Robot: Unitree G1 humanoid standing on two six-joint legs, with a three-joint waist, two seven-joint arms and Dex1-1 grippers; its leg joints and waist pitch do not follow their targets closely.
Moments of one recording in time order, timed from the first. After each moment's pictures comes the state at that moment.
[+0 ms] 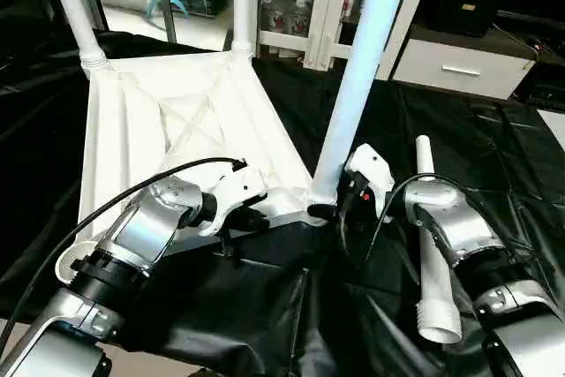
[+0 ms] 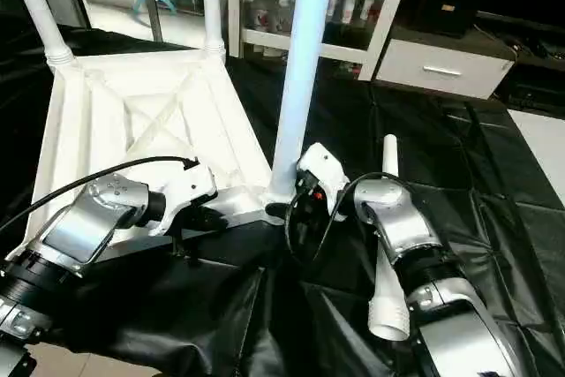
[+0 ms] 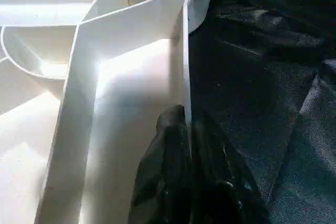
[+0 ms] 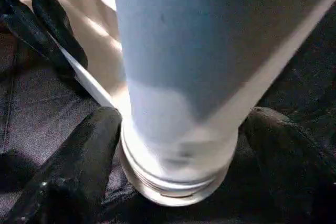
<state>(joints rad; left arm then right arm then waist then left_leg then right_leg) -0.56 0.45 -0.38 0.28 0.08 0.47 -1.08 -0.64 -0.34 0.24 0.72 0.10 0.06 0.99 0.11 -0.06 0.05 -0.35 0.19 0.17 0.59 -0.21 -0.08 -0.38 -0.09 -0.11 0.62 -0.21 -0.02</state>
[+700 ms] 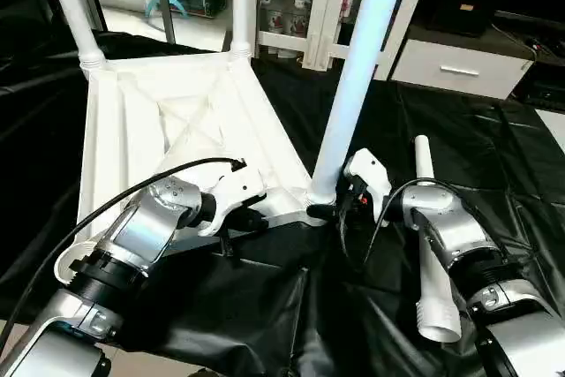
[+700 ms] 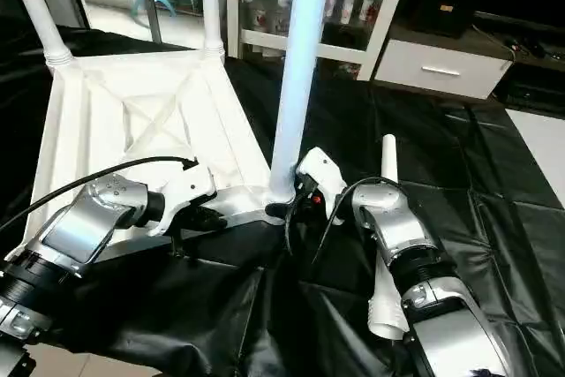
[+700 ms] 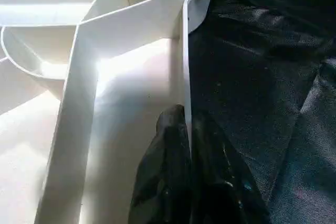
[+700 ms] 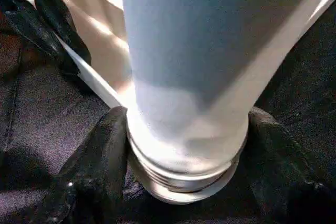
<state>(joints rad) -0.56 0.46 -0.38 0.28 0.08 0.47 -1.08 -0.65 -0.31 0.21 0.81 0.10 0.00 1.01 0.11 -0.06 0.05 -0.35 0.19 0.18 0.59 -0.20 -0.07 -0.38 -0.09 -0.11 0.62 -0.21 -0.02</state>
